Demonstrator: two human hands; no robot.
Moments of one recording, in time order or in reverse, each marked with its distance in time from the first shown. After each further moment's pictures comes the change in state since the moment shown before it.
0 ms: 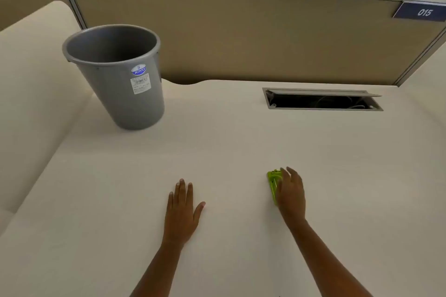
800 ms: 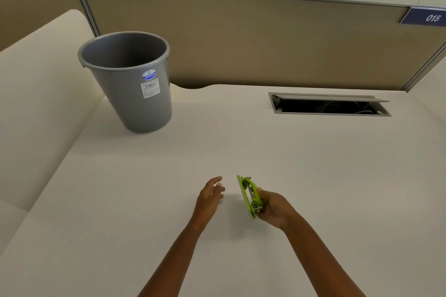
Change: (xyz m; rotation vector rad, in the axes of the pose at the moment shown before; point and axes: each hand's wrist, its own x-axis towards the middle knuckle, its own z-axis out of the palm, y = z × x) left_hand 0.023 0.048 -0.033 -1.201 -0.181 -0.292; right_hand -0.009 -0.052 -0.014 1.218 -0.669 0.956
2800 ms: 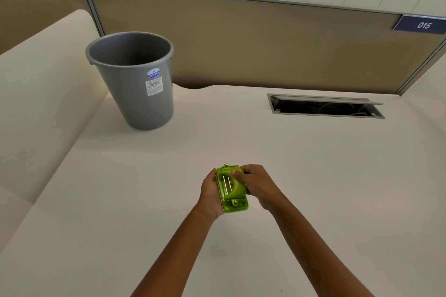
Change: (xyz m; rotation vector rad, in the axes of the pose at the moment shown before) left_hand -0.010 0.035 0.010 -0.909 -0.168 -0.358; right_hand -0.060 -0.020 0.064 -0.696 -0.089 -0.455
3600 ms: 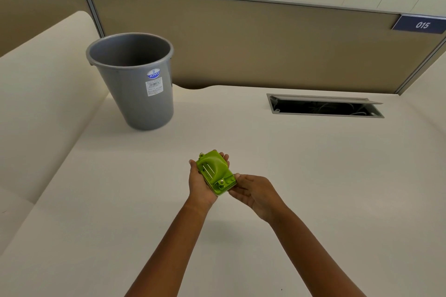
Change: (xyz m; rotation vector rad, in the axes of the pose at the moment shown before) left_hand 0.005 0.020 -0.003 -0.366 -0.064 0.175; right_hand -0.014 0.013 0.002 0.560 -0.048 0.152
